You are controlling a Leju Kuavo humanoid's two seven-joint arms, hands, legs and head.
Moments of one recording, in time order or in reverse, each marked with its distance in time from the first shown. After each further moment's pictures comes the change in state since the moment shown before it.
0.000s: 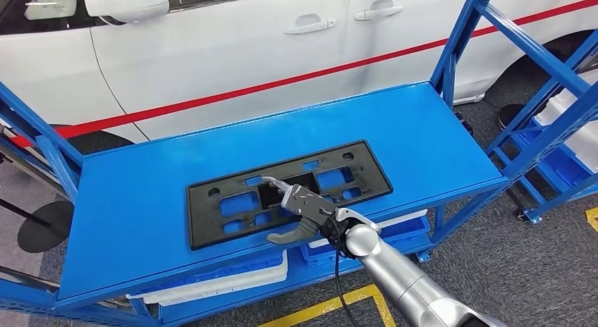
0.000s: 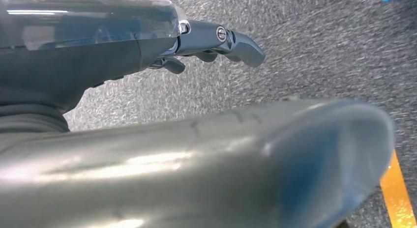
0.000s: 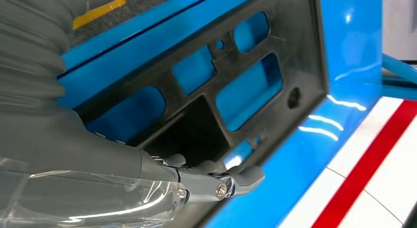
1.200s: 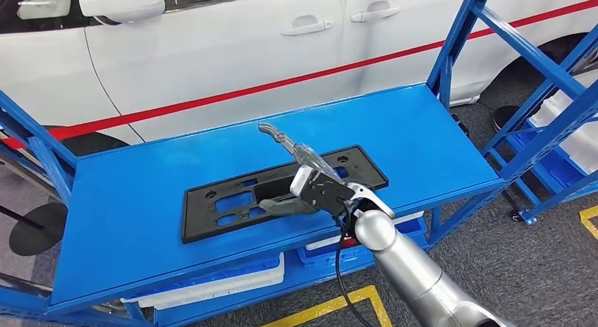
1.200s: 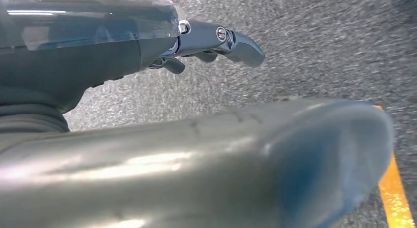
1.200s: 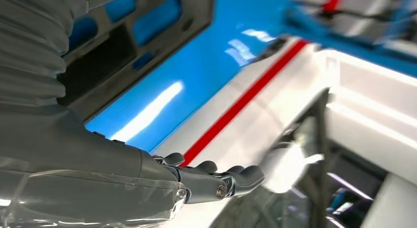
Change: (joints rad) left arm 0.019 -0.007 0.006 0.000 0.026 0.000 -0.028; right arm -0.019 -0.033 -0.042 -0.353 0.107 -0.128 -0.009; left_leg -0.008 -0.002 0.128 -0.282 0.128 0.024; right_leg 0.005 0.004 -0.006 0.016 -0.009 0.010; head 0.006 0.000
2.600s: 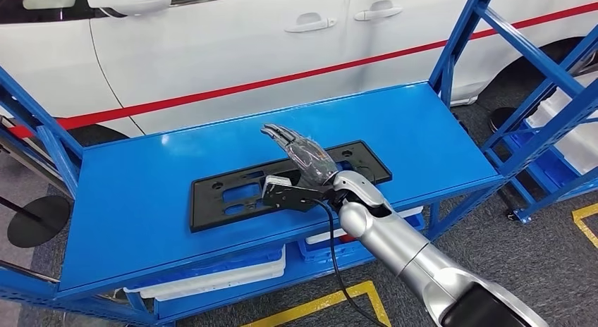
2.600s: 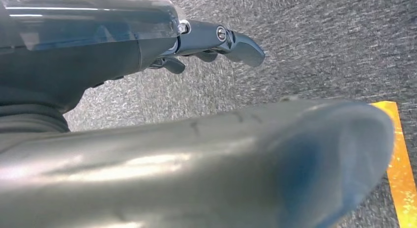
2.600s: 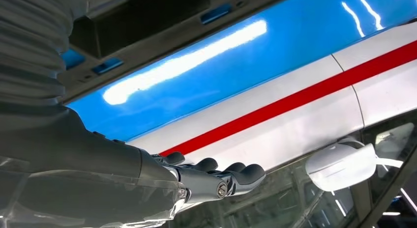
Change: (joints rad) left arm -0.011 0.008 0.016 0.000 0.010 -0.033 0.012; right arm -0.169 0.006 0.165 0.307 0.325 -0.228 0.007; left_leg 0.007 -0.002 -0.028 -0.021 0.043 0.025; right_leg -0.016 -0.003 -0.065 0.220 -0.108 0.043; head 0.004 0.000
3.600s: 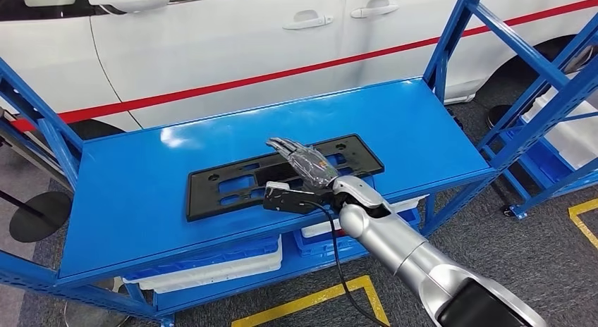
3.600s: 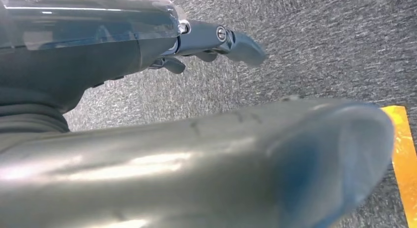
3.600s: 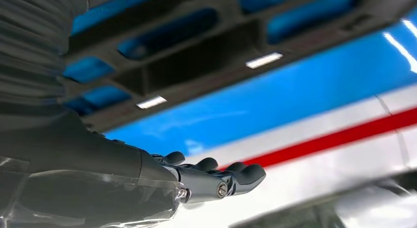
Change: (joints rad) left arm -0.007 0.005 0.005 0.000 -0.022 0.018 0.000; right arm -0.017 0.010 0.023 0.131 0.036 0.038 0.023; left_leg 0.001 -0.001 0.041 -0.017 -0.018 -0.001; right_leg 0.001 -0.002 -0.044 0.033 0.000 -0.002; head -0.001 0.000
